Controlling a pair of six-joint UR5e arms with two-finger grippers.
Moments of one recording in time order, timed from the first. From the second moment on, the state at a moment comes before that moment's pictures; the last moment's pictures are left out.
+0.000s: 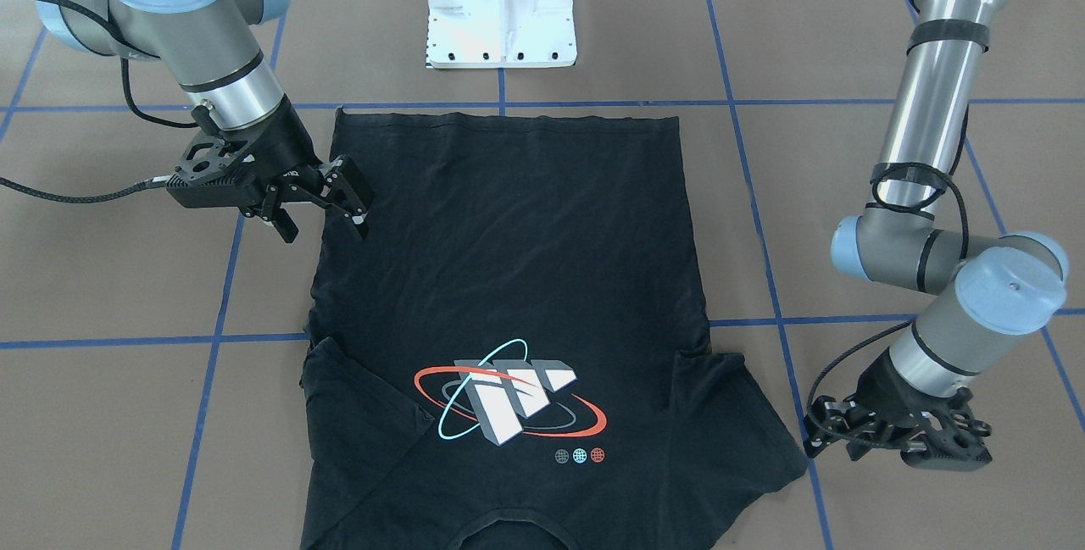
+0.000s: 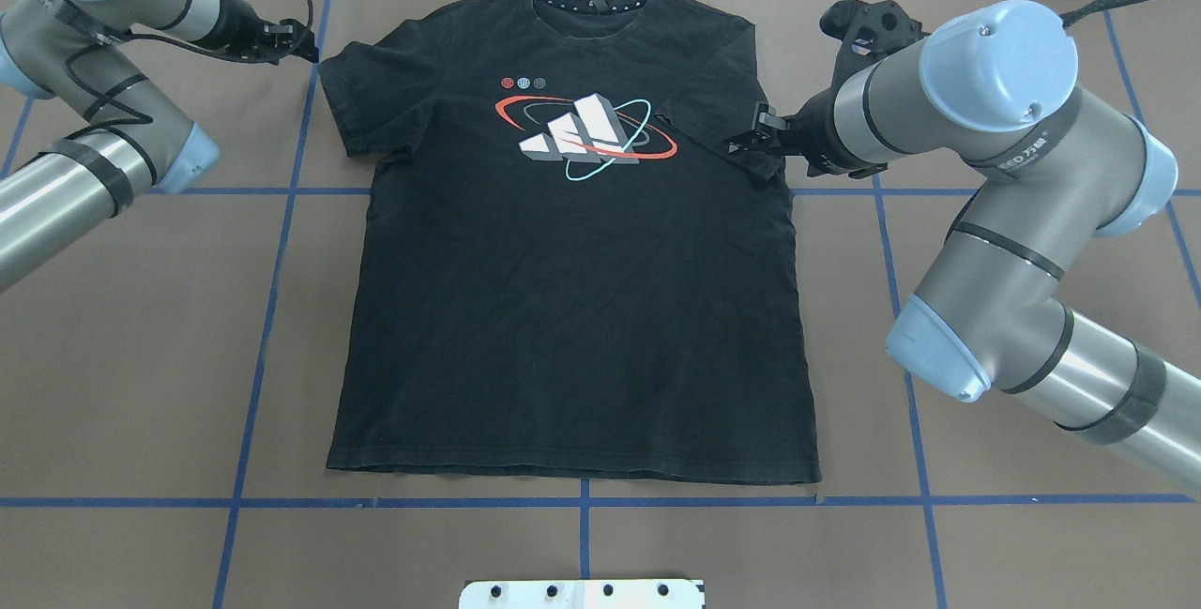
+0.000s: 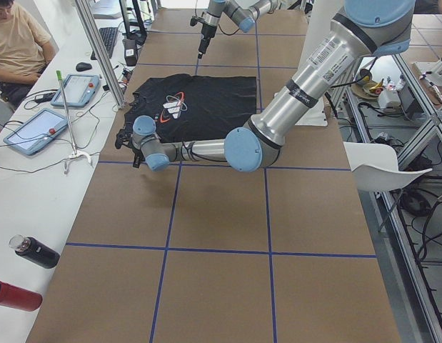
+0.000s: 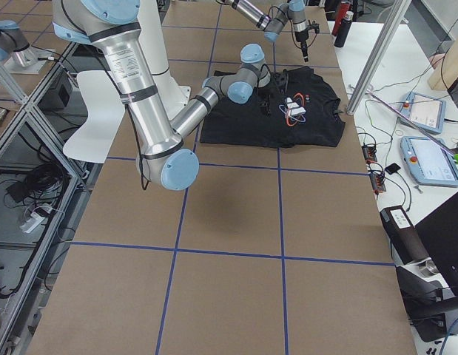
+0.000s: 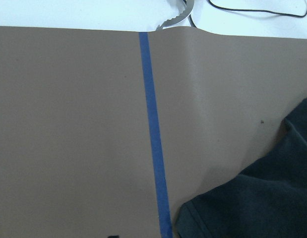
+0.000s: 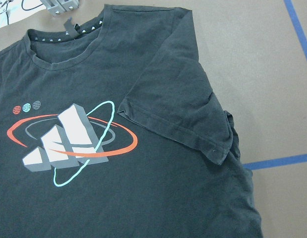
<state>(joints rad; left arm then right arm) -1.03 -2.32 -0.71 -2.66 -2.06 -0.94 0.75 -1.14 1.86 -1.30 1.85 1.31</state>
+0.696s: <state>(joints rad) -1.01 -2.36 -0.64 -2.69 -2.04 -0.95 0.75 -1.14 1.84 -1.30 1.82 1.31</state>
